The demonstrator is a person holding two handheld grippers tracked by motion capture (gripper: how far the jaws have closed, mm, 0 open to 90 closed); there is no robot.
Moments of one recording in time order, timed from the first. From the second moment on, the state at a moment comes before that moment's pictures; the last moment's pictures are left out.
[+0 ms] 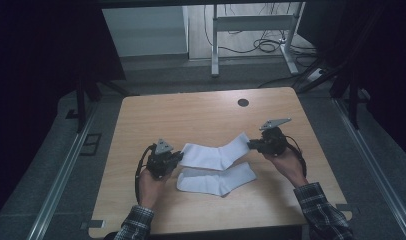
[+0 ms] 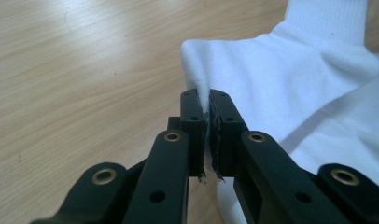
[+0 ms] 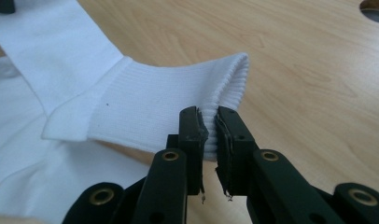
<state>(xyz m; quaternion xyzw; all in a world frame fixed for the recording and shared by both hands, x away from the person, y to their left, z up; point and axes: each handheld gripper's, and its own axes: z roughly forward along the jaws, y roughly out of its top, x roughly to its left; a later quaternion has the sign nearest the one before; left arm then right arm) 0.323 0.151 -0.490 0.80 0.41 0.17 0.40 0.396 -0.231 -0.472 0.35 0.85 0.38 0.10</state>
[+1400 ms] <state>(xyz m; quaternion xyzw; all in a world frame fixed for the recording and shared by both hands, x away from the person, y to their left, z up) 0.284 0.145 -0.519 0.81 0.45 0.14 0.35 0.342 -0.221 -0.504 0.34 0.88 0.32 0.10</state>
